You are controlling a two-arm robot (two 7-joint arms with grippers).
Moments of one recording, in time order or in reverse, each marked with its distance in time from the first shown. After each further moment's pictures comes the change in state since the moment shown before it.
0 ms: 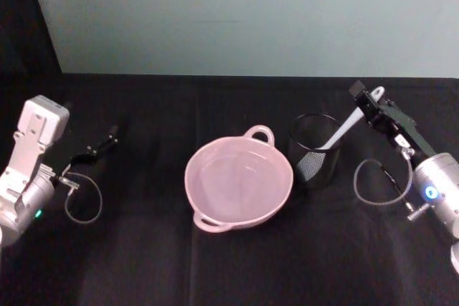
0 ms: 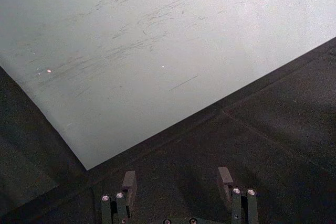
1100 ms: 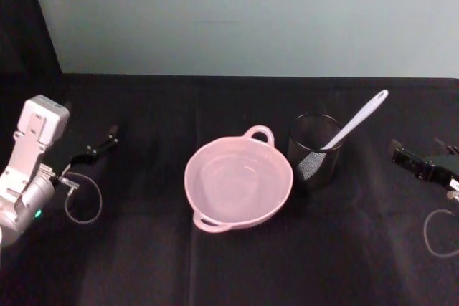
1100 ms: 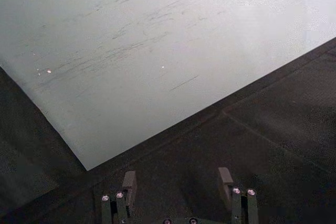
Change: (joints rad) left arm 0.000 0.000 0.000 0.000 0.000 0.000 0.000; right arm -0.159 0.326 0.023 -0.177 -0.079 0.191 -0.144
